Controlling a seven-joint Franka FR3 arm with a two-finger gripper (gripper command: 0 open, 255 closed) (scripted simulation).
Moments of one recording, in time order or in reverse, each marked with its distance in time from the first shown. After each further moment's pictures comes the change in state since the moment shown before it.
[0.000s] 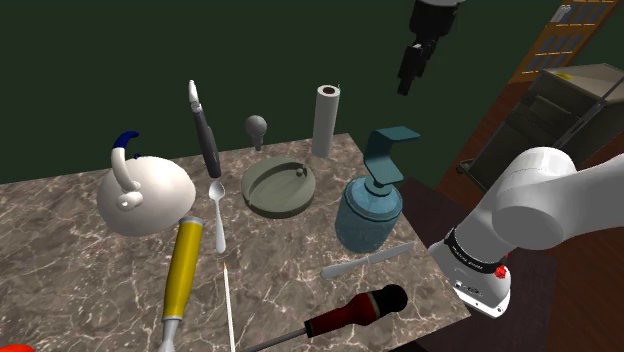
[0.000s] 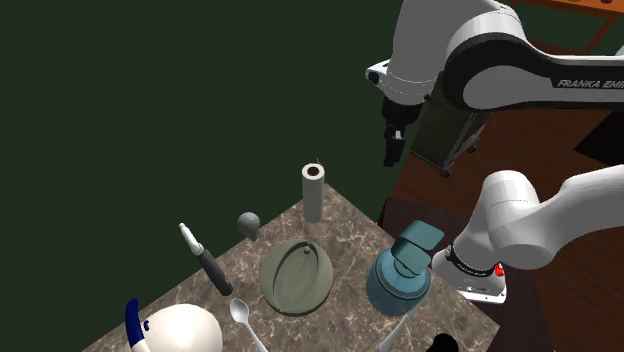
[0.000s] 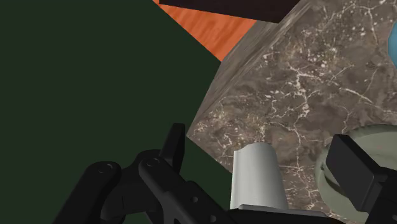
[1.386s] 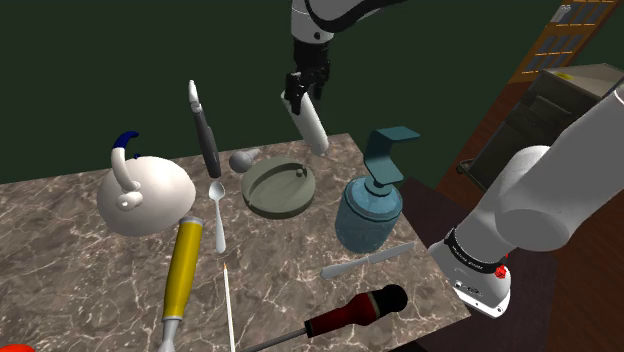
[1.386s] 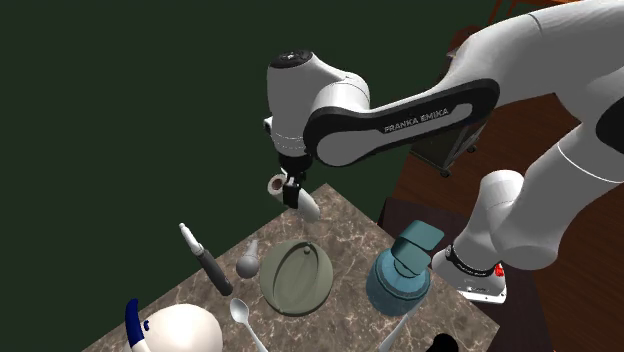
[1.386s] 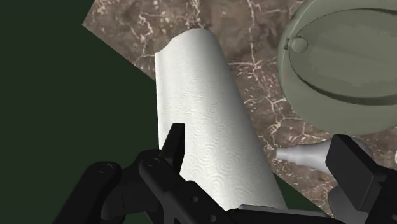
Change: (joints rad) arm 0.074 0.626 0.114 0.292 0.119 0.352 0.181
